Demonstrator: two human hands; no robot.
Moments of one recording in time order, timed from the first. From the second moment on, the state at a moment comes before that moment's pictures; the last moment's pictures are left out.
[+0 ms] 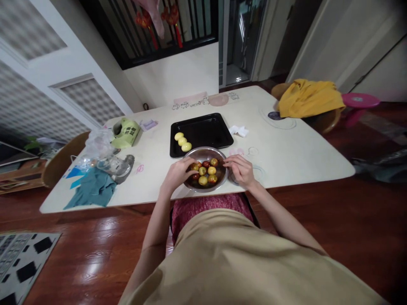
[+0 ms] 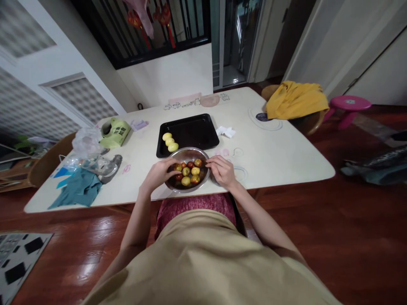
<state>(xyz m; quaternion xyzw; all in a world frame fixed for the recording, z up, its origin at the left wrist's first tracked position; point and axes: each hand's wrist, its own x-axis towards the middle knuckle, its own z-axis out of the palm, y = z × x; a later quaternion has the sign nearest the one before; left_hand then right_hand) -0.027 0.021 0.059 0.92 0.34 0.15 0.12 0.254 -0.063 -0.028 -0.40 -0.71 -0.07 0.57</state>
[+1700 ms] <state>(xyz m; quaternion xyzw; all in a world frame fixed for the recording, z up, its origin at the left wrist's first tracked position) -0.040 0.004 -0.014 0.85 0.28 0.44 0.12 0.259 -0.061 -0.028 -0.44 -0.78 0.02 0.44</state>
